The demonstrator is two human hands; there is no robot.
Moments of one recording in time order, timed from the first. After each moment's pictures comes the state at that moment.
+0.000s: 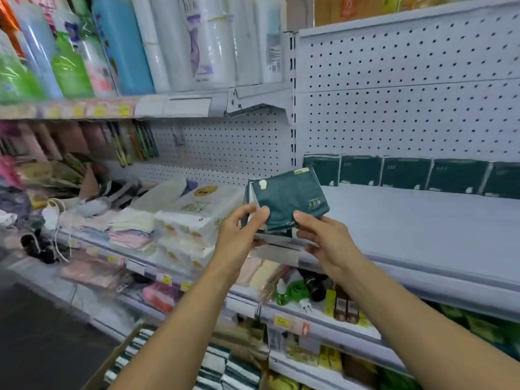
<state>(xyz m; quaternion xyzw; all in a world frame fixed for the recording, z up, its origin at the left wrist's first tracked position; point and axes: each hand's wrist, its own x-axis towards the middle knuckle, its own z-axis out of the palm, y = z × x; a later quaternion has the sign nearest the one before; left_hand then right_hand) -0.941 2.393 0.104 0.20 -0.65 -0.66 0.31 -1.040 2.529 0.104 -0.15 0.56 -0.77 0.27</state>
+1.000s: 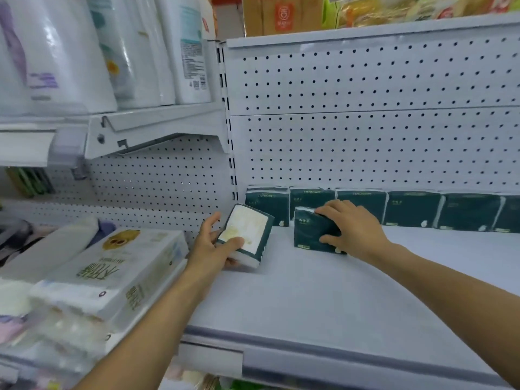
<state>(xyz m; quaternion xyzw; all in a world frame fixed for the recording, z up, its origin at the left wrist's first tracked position) -1.134 2.333 0.093 0.17 -0.66 -0.69 0.24 -1.302 2.580 0.110 -0.39 0.89 -0.07 -0.20</state>
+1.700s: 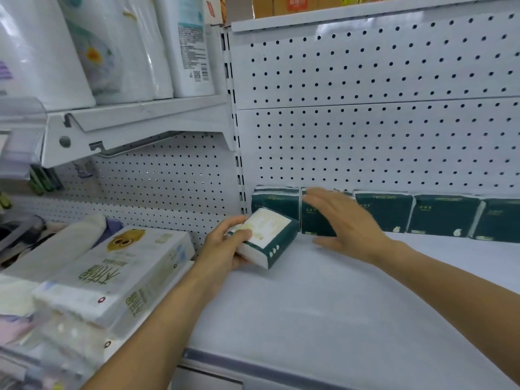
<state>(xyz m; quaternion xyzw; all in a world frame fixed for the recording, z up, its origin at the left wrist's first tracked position) -1.164 2.333 0.102 0.17 -0.61 -0.75 0.20 -1.343 2.544 0.102 -0.54 0.78 -0.11 -0.30</state>
